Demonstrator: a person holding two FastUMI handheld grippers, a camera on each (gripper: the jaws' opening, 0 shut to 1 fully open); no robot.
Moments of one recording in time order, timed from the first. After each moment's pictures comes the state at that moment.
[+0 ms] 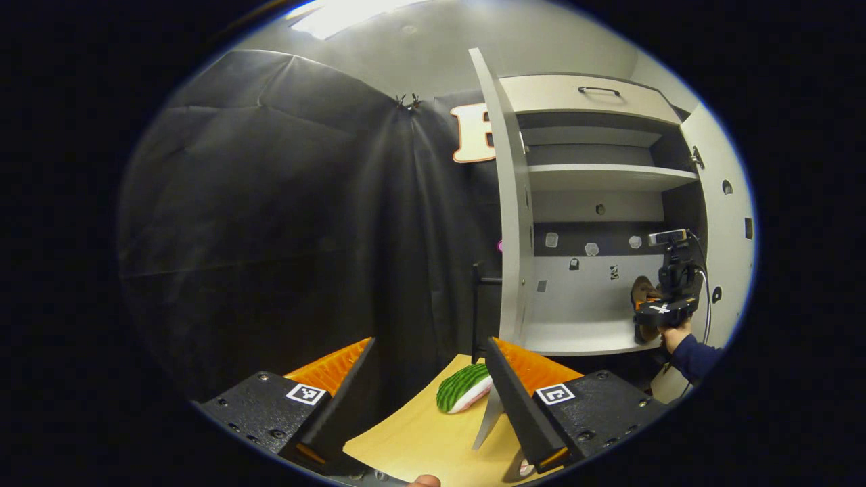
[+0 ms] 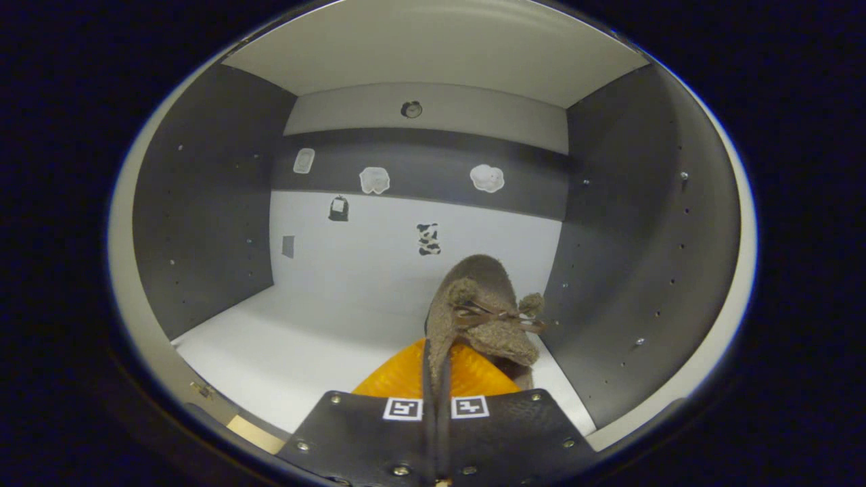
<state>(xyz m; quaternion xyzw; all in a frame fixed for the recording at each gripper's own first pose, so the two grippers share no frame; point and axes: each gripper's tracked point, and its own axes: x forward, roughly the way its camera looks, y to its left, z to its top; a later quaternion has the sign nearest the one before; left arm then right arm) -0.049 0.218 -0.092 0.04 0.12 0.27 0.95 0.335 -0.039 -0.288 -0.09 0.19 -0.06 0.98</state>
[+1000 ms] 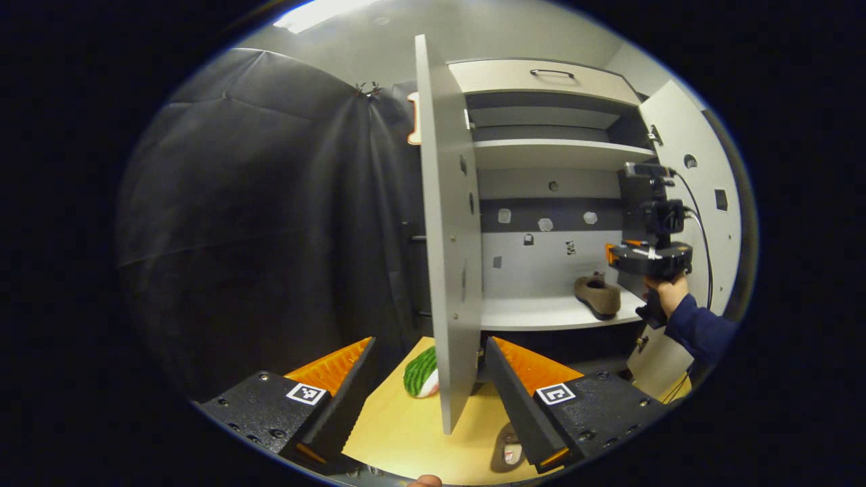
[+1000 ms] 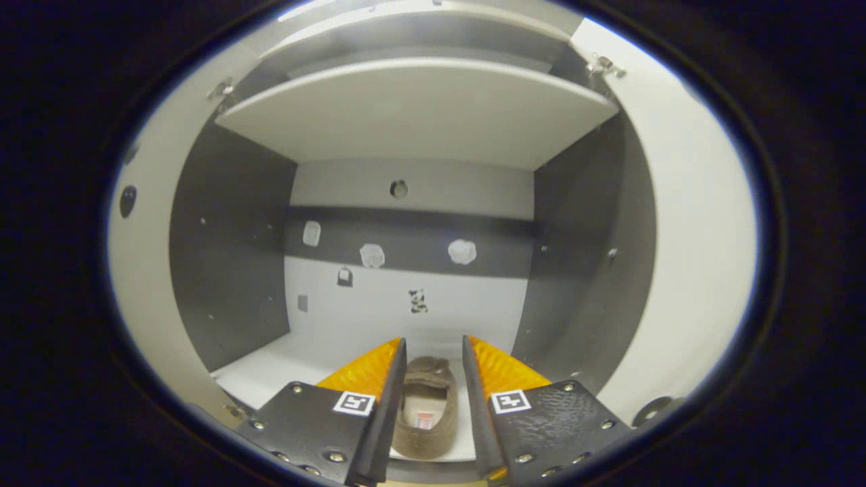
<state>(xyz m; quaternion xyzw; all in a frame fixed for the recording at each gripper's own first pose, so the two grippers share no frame) -0.043 0.145 -0.145 0.04 0.16 0.16 0.97 0.270 -0.038 -0.142 -0.07 0.06 -0.06 0.99</state>
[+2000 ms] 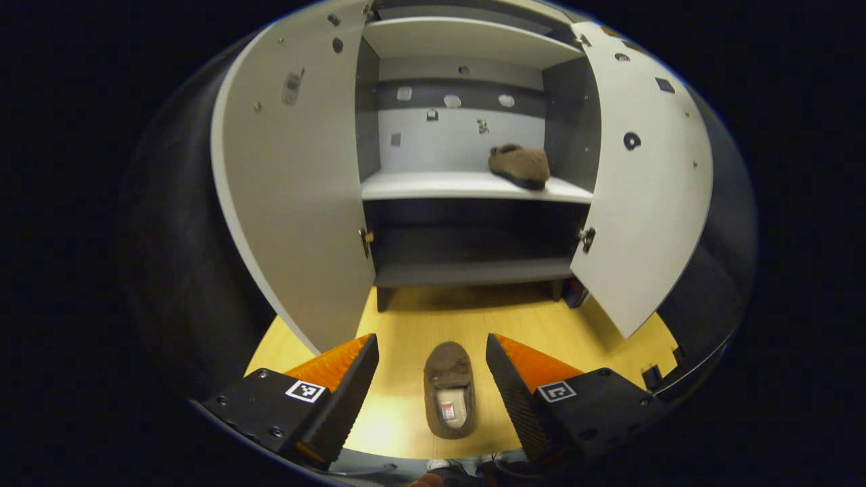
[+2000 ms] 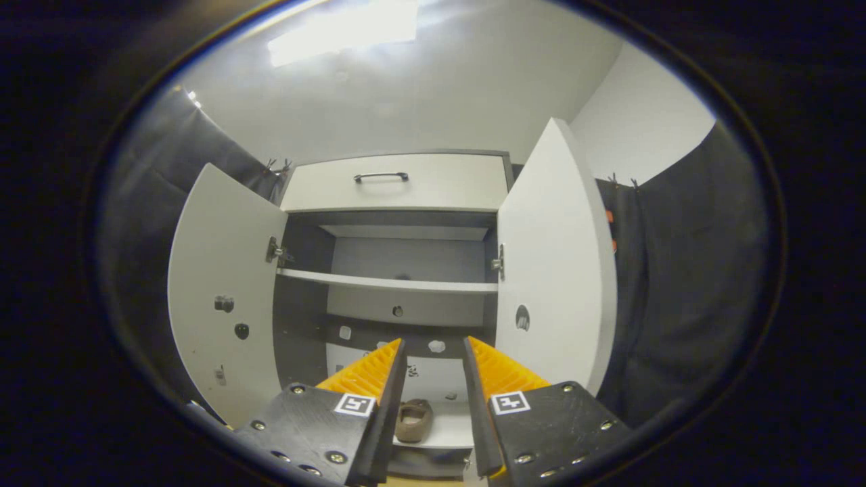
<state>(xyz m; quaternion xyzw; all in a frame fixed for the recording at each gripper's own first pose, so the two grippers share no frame) -0.042 0.047 -0.394 -0.01 0.38 0.01 0.92 0.063 -0.061 0.071 -0.05 -0.06 -0.05 1.00</state>
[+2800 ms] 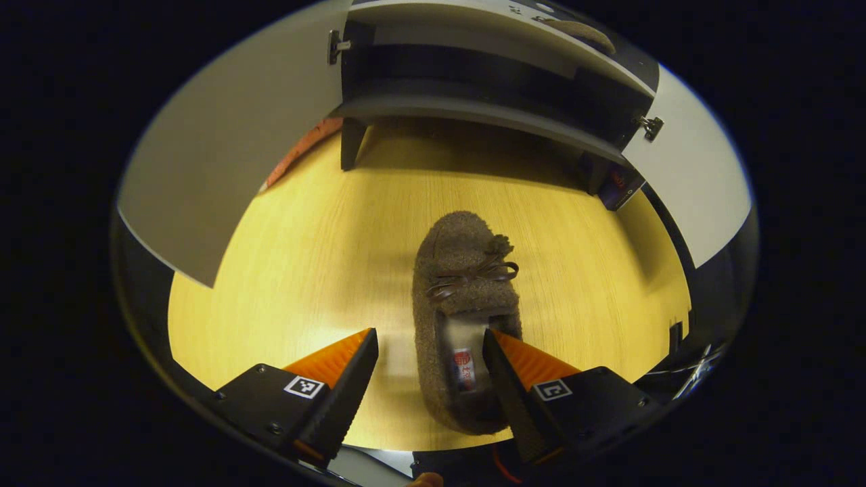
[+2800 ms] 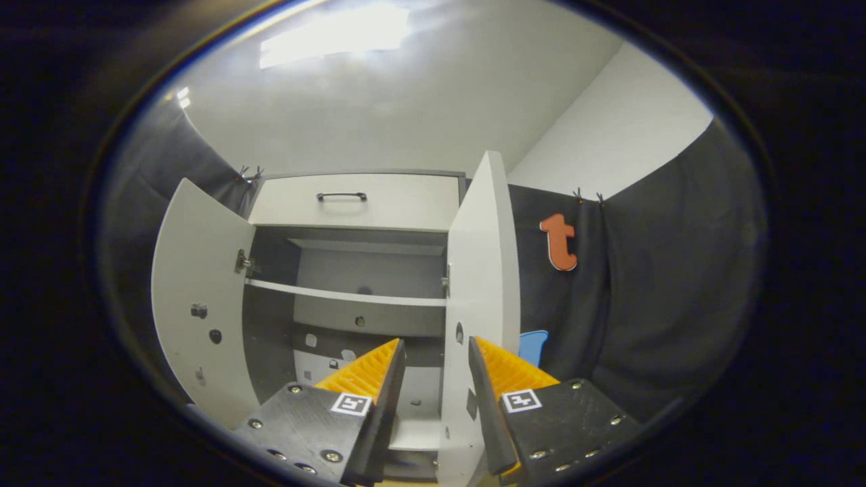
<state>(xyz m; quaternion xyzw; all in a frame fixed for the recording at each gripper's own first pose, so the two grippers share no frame) -0.081 0.054 -0.589 -0.07 0.58 -0.02 0.81 0.039 -0.112 0.084 -0.06 -0.07 -0.12 0.99</state>
